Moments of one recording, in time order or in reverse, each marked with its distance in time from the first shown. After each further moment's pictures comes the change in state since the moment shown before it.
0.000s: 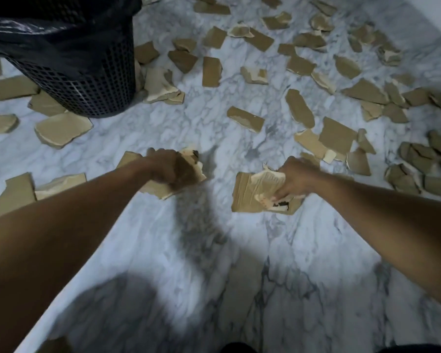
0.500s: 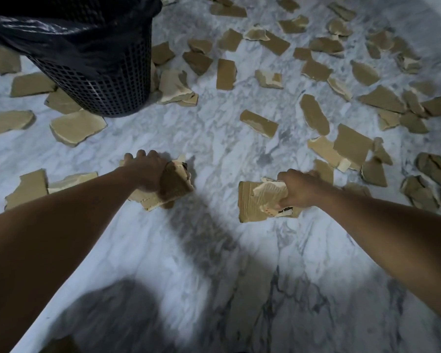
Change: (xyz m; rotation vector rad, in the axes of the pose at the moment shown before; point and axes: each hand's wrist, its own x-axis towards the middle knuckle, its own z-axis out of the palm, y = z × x) left_hand 0.008 -0.066 0.026 0.164 0.047 0.018; right_hand 0.012 -0.012 0.018 -0.026 0.083 -0.142
